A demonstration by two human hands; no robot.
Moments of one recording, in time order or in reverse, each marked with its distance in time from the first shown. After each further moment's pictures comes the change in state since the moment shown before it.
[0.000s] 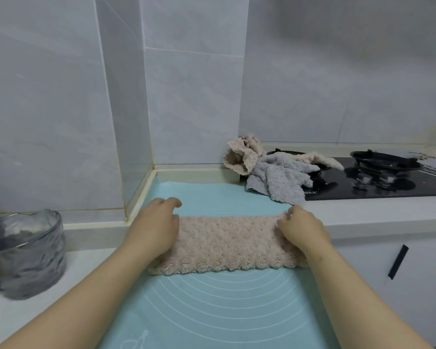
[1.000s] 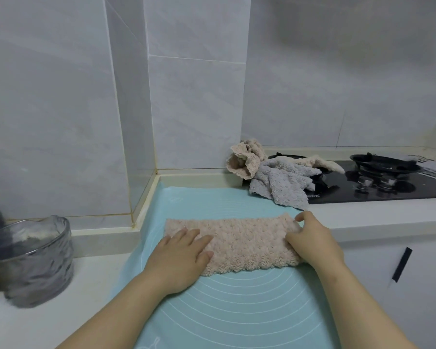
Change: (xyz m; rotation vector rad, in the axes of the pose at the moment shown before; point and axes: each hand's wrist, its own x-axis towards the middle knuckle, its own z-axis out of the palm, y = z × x) left_hand -0.022 0.001 0.028 0.239 -0.395 0.226; right_hand -0.020 0.008 0.004 0.234 0.031 0.029
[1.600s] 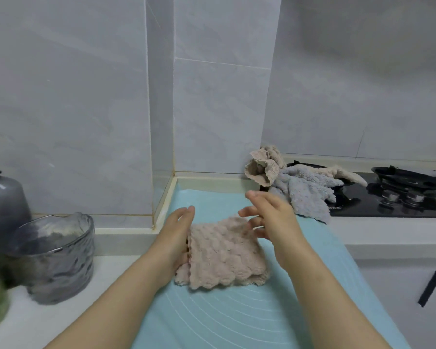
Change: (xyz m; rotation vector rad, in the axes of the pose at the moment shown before) left_hand 0.000 -0.021 -0.027 -1.679 0.233 -0.337; right_hand -0.038 -0.100 0.020 0.970 -0.335 -0.234
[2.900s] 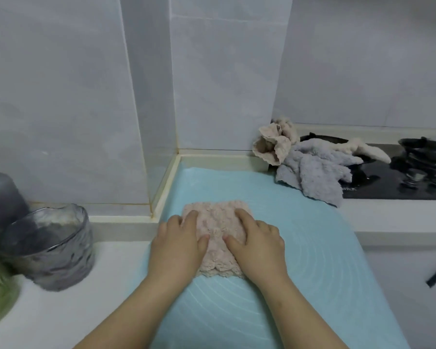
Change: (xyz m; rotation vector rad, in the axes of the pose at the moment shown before) left_hand -0.001 -0.026 0.007 1.489 0.246 0.237; right_hand 0.000 0.058 0.008 -1.079 -0.081 -0.009
